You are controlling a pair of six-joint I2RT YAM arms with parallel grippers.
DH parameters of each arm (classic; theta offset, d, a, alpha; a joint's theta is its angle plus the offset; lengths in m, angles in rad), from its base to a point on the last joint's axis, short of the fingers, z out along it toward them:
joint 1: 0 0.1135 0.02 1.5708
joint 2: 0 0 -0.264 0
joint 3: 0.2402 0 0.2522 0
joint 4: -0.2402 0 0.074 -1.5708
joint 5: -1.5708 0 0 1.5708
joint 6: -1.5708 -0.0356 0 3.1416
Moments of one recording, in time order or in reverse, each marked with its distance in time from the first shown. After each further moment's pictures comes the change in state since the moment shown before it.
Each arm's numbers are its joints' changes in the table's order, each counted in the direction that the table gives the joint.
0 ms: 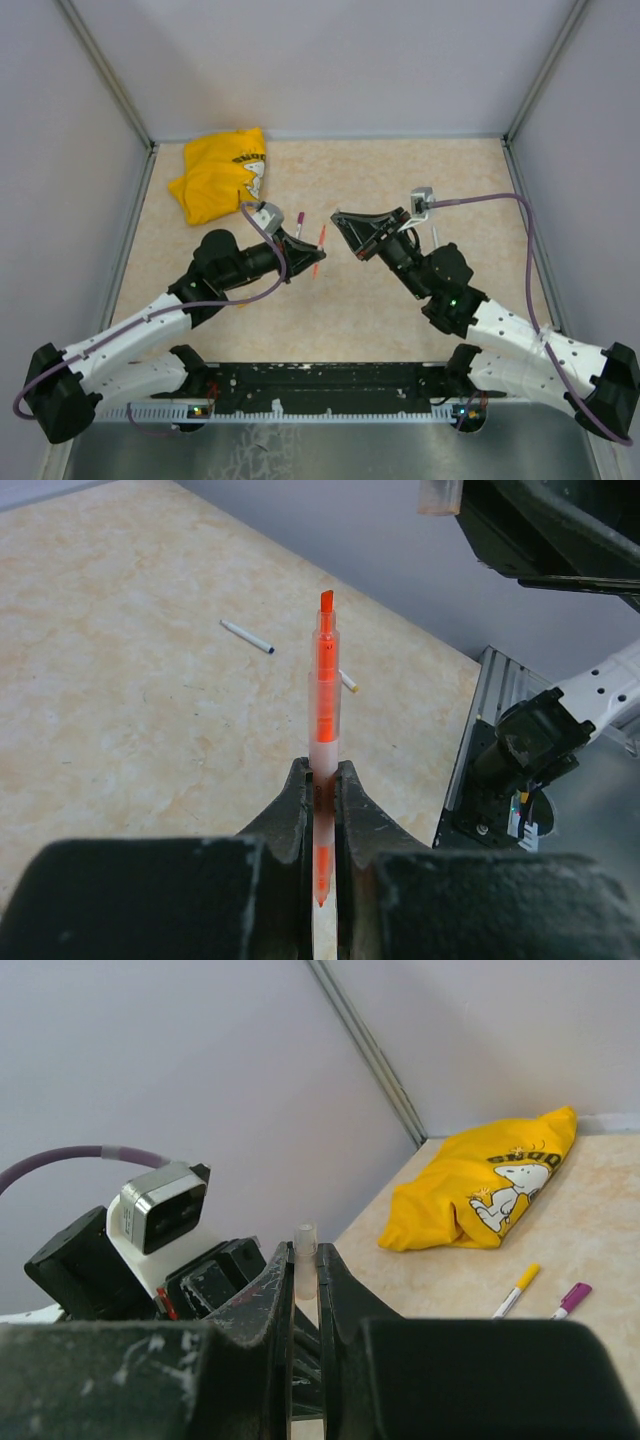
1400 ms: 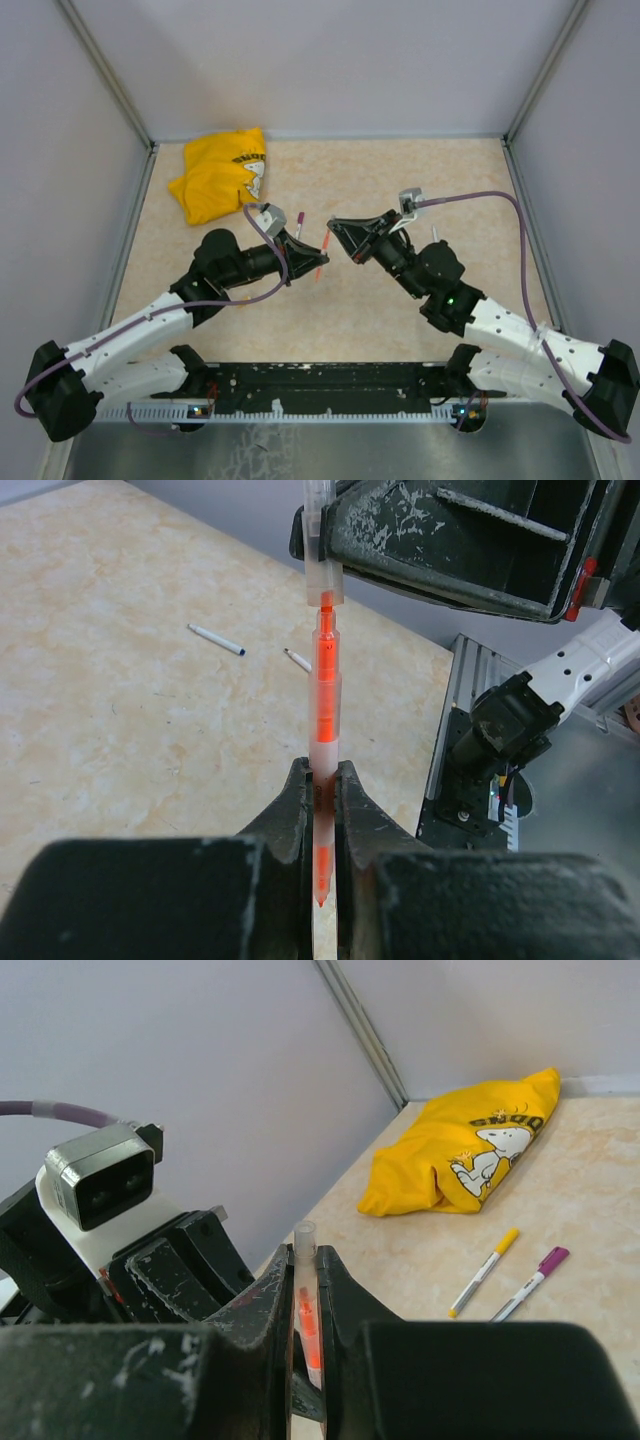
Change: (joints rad) left arm 0.000 -0.014 0.000 0.040 -0.096 -0.003; right arm 0.000 -0.023 0.007 -0.080 0.019 0.017
